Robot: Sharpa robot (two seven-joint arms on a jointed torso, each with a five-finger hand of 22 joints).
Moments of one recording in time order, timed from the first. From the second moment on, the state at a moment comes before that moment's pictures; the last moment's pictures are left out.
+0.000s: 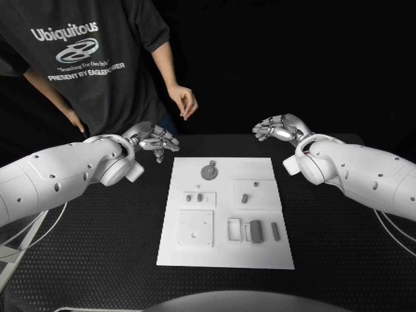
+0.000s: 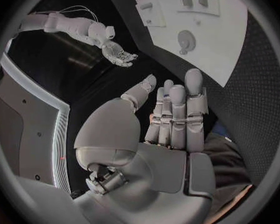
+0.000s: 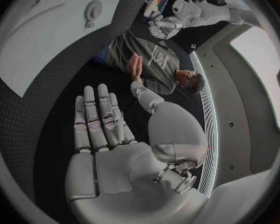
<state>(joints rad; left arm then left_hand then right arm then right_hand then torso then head) 1.24 -0.71 -0.13 1.13 -0.63 -0.17 0.14 1.14 -0.06 0.44 -0.29 0.05 0.90 0.16 0.30 0.51 1.17 0.07 0.17 0.29 1.19 -0.04 1.02 0.86 0.03 1.28 -0.14 0.52 1.05 1.15 -0.62 -0.04 1.02 -0.58 -0.33 0.25 0.97 -0.04 0.54 -0.24 0.05 0.76 0.20 0.31 0.49 1.08 0.14 0.23 0.07 0.84 0.16 0.45 0.40 0.18 0.59 0.23 0.07 1.28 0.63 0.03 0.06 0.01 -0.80</state>
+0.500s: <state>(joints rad) 1.24 -0.71 -0.13 1.14 -0.69 -0.17 0.11 1.13 -0.07 0.44 -0.29 0.05 0.89 0.16 0.29 0.51 1.17 0.07 0.13 0.28 1.26 -0.03 1.12 0.85 0.03 1.34 -0.14 0.61 1.14 1.15 -0.61 -0.04 1.01 -0.58 -0.33 0.25 0.97 -0.04 0.54 -0.24 0.05 0.76 0.20 0.31 0.49 1.08 0.14 0.23 0.07 0.84 0.16 0.45 0.40 0.18 0.59 0.23 0.07 1.28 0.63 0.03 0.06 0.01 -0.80</state>
